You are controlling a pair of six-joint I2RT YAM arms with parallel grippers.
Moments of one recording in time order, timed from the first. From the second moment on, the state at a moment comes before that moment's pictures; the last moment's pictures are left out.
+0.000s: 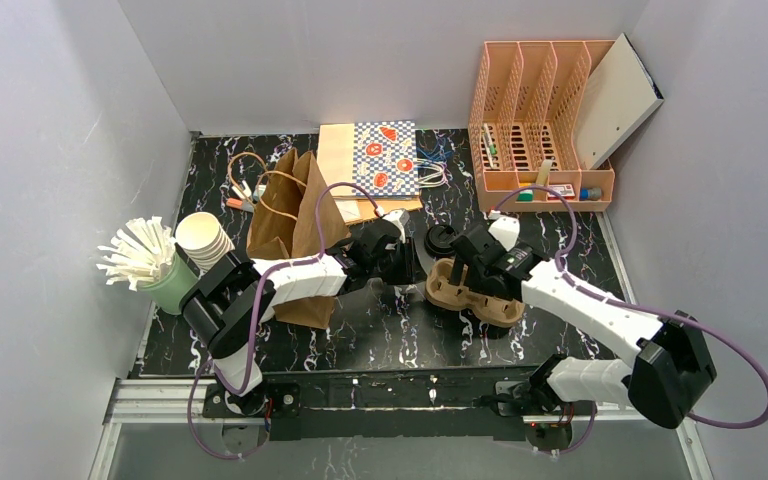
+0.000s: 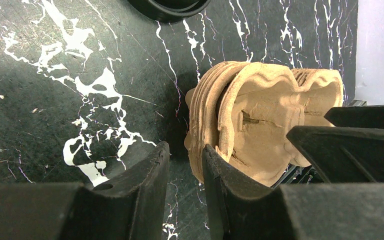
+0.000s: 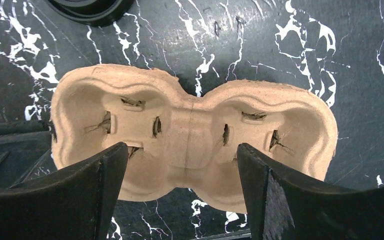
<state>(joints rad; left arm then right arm) -0.85 1.70 0.93 0.08 0.11 -0.77 0.76 1.19 0.86 -0.80 0.45 0.91</state>
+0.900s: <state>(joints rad) -0.86 1.70 0.93 0.07 0.10 -0.75 0.75 1.21 0.89 -0.87 0.40 0.98</state>
